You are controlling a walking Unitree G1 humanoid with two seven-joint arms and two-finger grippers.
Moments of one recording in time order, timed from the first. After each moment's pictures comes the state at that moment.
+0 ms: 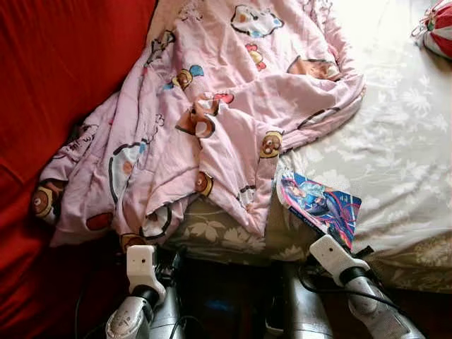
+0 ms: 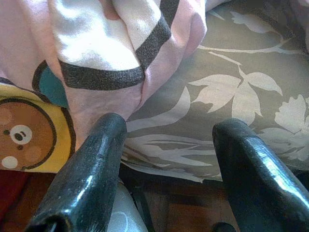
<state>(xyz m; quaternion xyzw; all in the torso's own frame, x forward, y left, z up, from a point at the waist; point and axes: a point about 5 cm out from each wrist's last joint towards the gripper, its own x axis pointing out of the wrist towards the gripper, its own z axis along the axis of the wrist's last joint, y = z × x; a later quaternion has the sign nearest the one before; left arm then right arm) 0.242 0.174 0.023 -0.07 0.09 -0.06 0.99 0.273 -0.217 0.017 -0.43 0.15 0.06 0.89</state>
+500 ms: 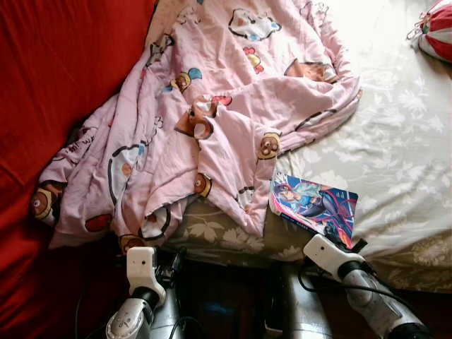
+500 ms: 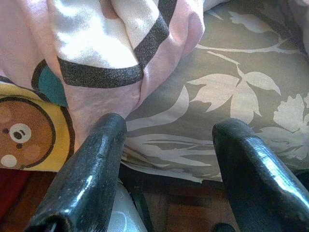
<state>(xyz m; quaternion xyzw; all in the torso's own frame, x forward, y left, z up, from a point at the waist) 0.240 0.174 0.021 -0.07 0.09 -0.06 0.99 0.283 -0.220 0.014 -0.49 0.17 0.09 0.85</state>
